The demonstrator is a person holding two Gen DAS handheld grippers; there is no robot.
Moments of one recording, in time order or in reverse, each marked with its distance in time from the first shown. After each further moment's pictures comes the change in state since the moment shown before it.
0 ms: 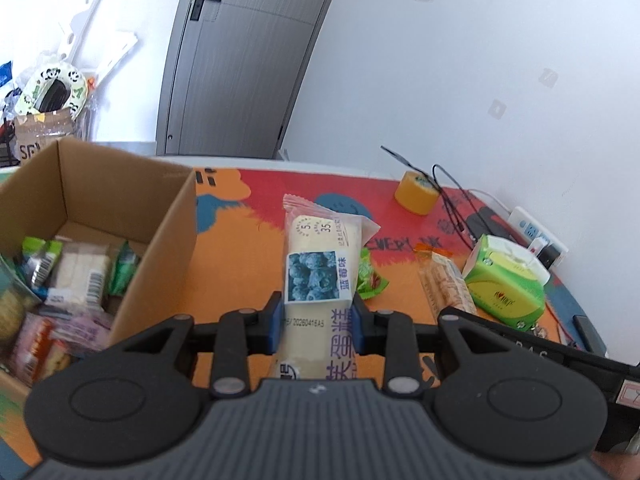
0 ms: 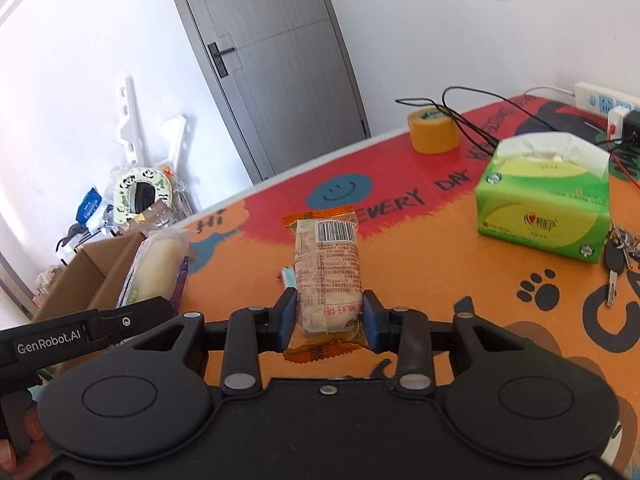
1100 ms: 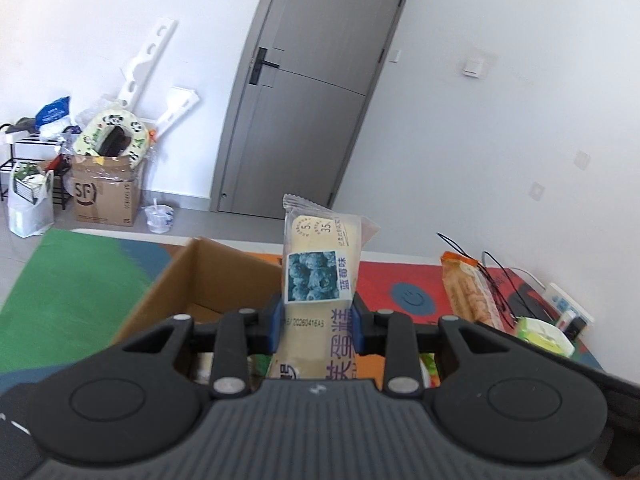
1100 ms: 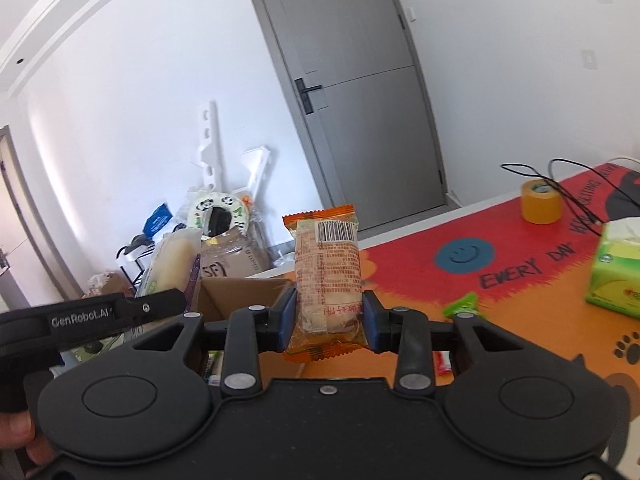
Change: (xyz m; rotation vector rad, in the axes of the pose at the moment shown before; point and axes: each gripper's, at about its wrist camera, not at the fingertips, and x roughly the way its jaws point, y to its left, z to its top) left arm -0.087 0.082 0.048 -0.066 -0.189 0.118; right arm -0.021 0.103 0.018 -0.114 -0.120 0.187
